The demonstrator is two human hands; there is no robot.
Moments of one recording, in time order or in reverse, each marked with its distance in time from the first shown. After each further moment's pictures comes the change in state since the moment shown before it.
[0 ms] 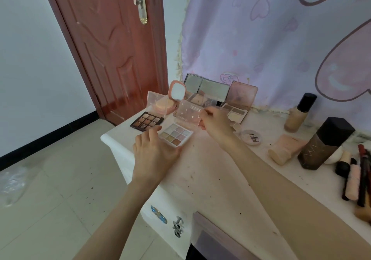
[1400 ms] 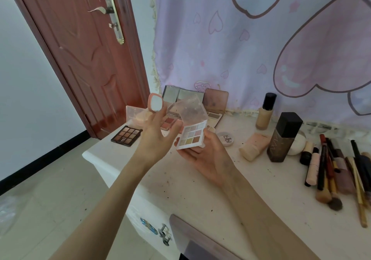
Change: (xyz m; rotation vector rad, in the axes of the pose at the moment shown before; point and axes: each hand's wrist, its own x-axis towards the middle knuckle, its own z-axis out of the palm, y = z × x) left_hand 0.018 0.075 -0.012 -0.395 -0.217 0.266; right_hand -0.072 0.031 -0.045 1.354 -0.361 0.303
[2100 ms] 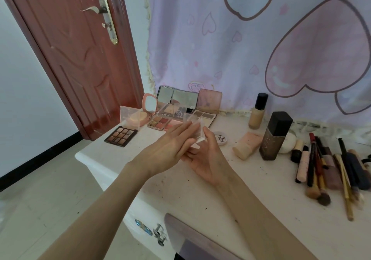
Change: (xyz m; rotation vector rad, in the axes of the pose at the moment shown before) left_hand -0.002 -0.004 0.017 0.349 -0.464 0.437; right_hand 0.000 0.001 -0.003 -0.105 -0.006 -0.033
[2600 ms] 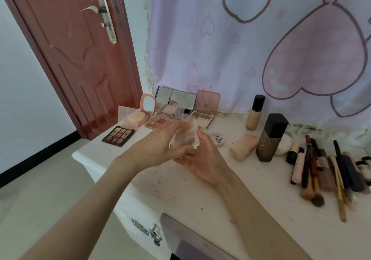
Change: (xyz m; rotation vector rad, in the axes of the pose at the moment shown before) left_hand -0.004 0.002 -0.020 -0.069 0.045 -0.087; right_hand -0.005 -0.006 -0.005 -0.171 -0.074 0.057
